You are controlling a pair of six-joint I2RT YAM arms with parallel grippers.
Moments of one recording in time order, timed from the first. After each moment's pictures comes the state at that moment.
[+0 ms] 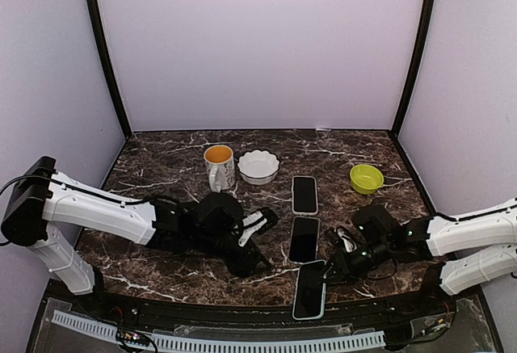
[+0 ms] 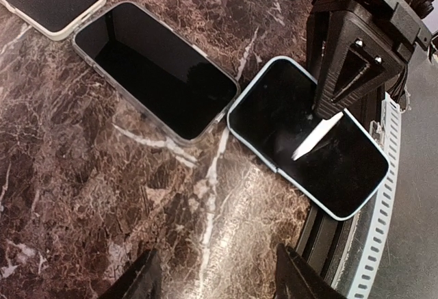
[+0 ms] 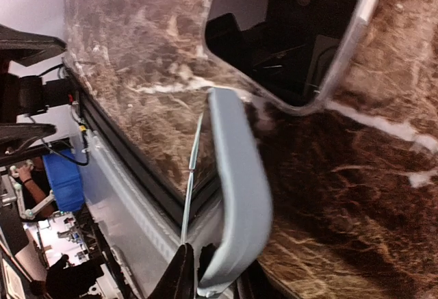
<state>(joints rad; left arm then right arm) -1.18 1.57 0.88 -0.10 0.14 -0.25 0.95 1.11 0.36 -0.11 -0.51 0.95</state>
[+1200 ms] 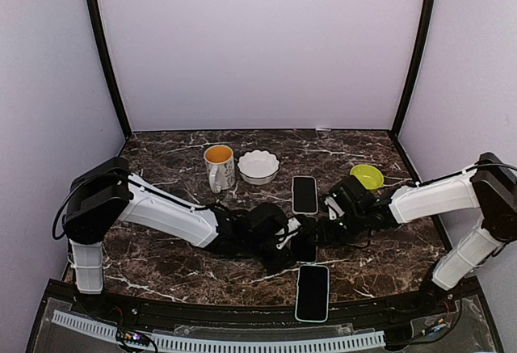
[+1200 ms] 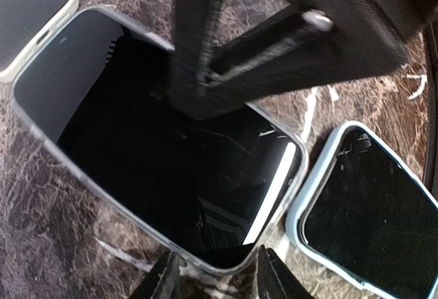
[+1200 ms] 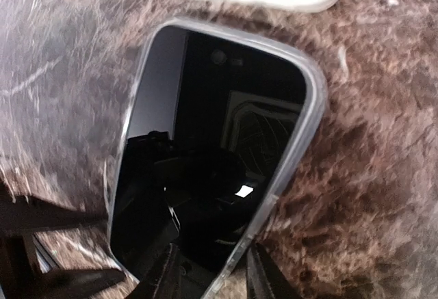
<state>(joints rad) -1.19 2.00 1.17 -0.04 0.05 -0.19 0.79 1.51 0.65 -0.18 -0.20 0.68</state>
